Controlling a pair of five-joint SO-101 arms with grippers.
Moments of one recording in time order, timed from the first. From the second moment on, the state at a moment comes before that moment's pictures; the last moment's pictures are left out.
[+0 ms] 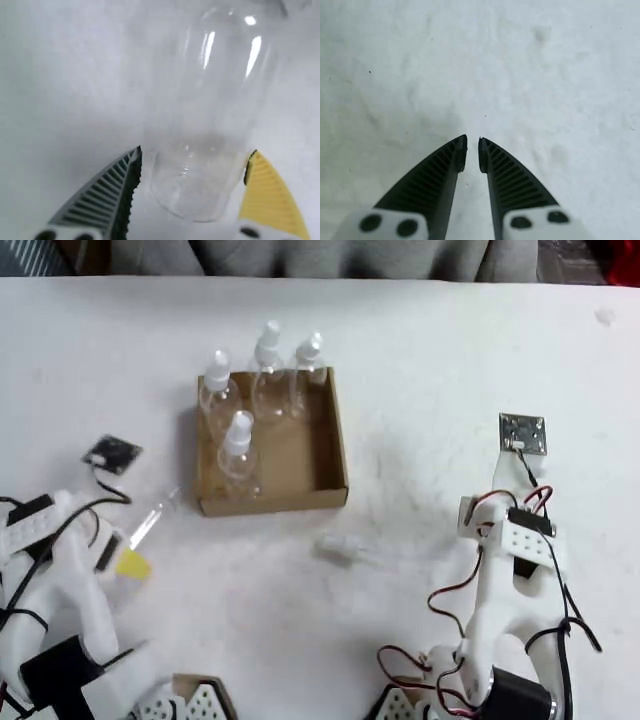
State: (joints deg) left arm -35.9 -14.6 51.0 55.8 -48.7; right arm 16.4 -24.5 56.2 38.9 14.1
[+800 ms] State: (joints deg) left arm -23.9 -13.8 33.1 70.7 -38.0; right arm 16.4 -24.5 56.2 38.9 15.6
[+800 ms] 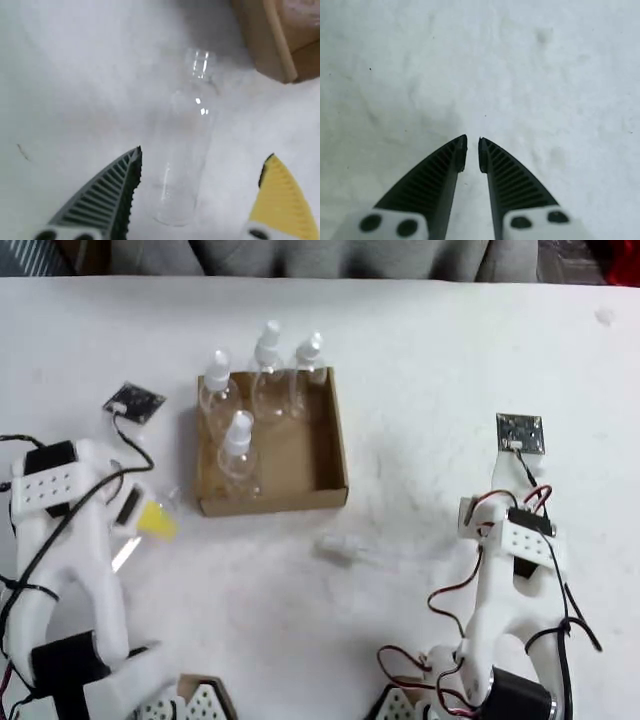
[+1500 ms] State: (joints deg) left arm -21.4 -11.1 41.5 53.7 -41.3; right arm 16.4 -24.5 56.2 38.9 16.0
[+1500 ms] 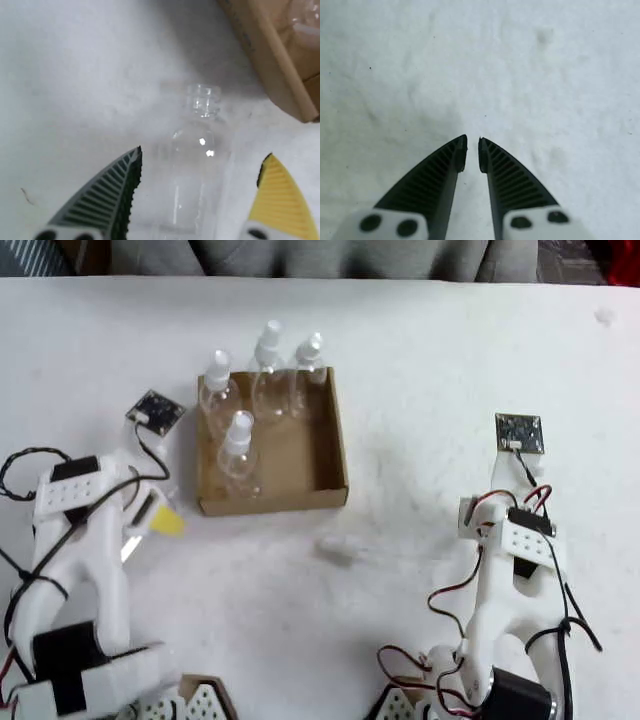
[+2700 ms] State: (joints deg) left arm -15.8 -8.9 34.9 67.2 -17.3; right arm 15.6 -24.5 55.9 38.9 18.4
